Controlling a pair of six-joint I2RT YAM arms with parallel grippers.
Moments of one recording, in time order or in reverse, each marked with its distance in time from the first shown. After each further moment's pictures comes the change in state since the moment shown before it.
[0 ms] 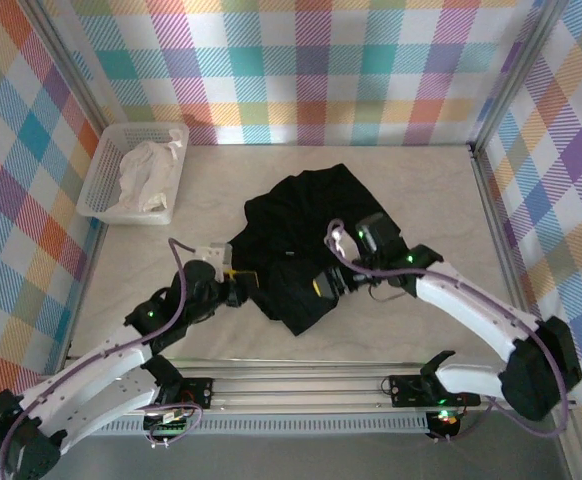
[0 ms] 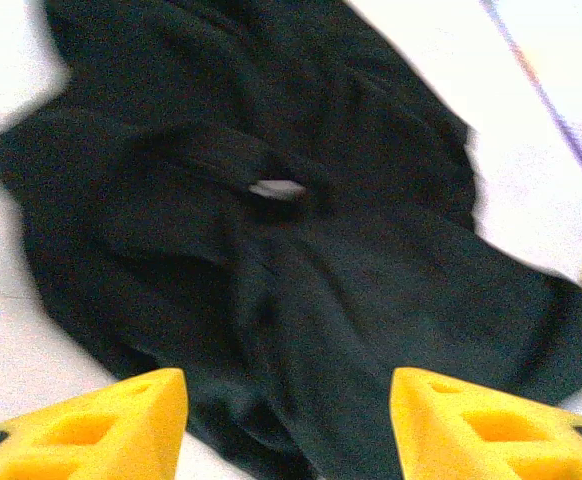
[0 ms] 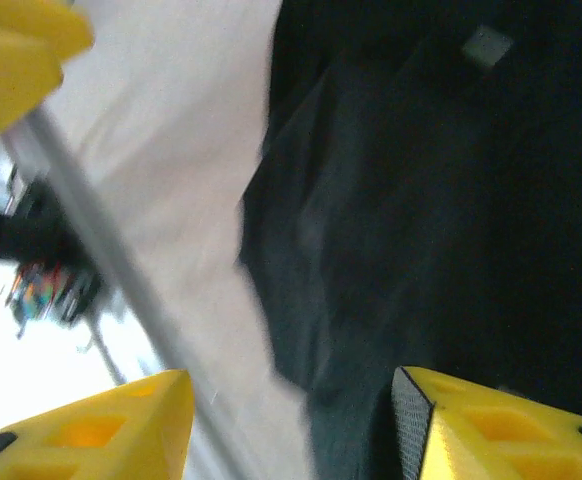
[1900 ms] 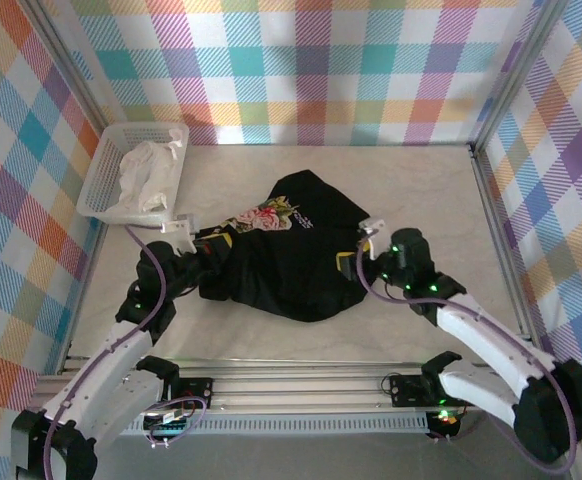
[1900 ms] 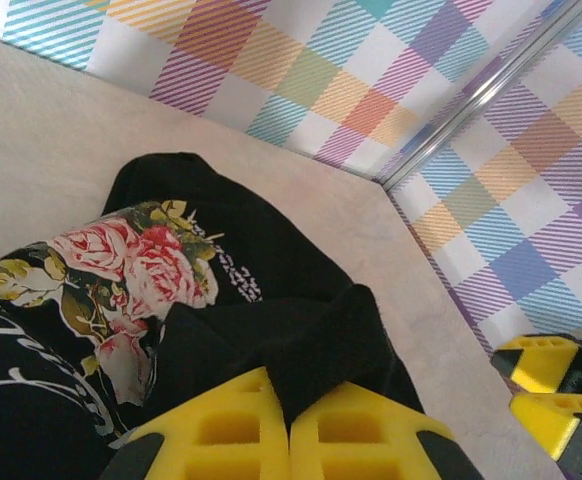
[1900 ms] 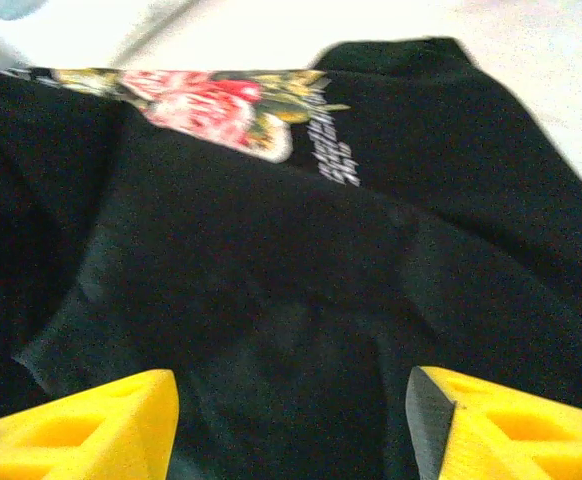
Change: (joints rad) left arm 0.360 -0.041 -0.072 0.415 0.404 0.013; right arm -0.071 -0.230 -0.300 0.447 0.274 -0.088
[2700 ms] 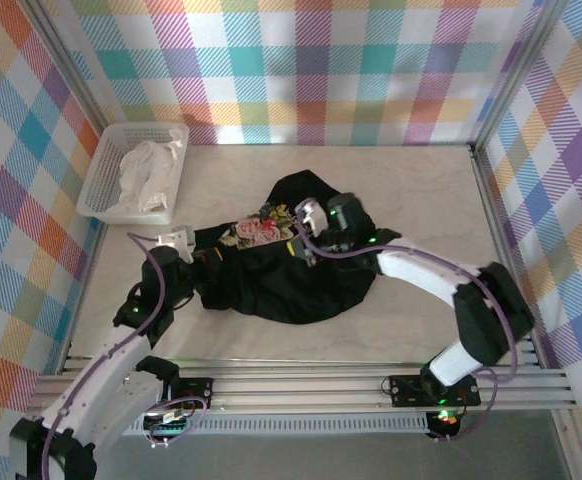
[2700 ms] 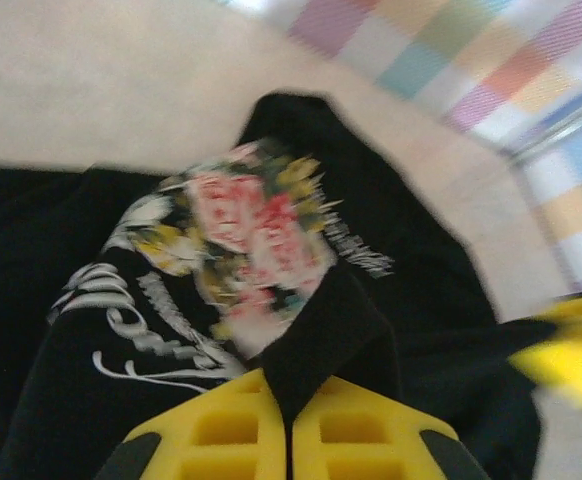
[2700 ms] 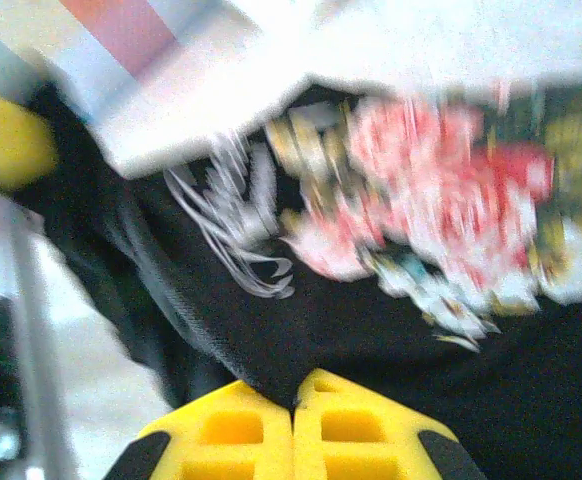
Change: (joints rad) left arm -0.011 0.035 0.018 -0.291 -0.202 0.006; right arm 0.100 0.491 0.397 0.032 -0.326 0.092
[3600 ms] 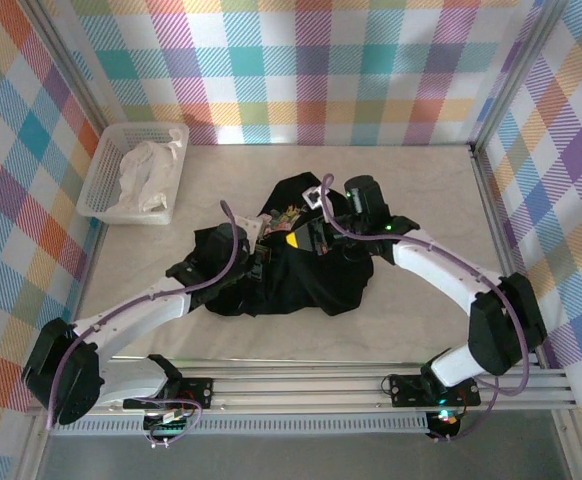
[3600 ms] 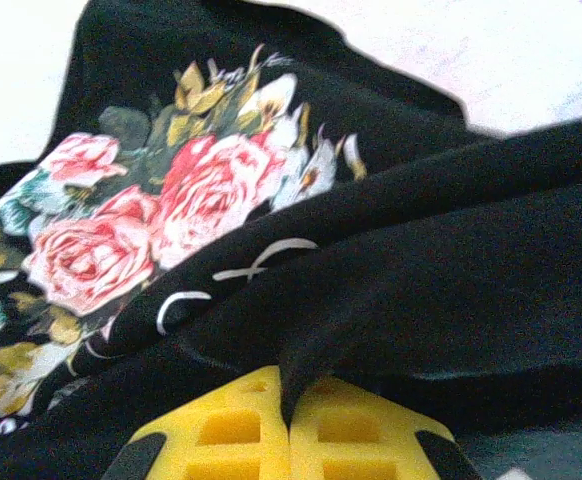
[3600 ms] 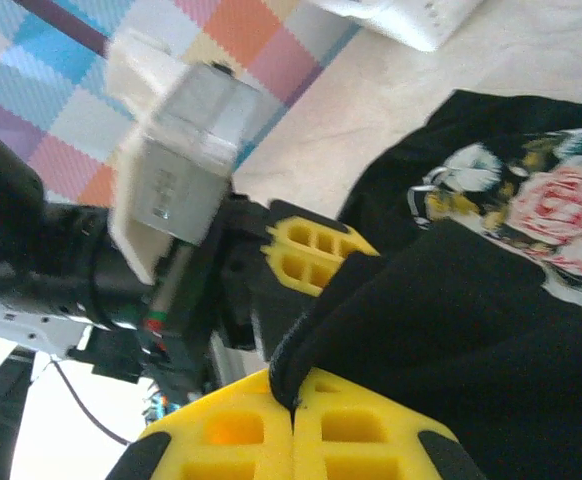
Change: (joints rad) left arm -0.322 0.404 0.277 0.024 -0.067 0.273; right arm -0.063 -0.053 0.079 -0.153 -0.224 0.122
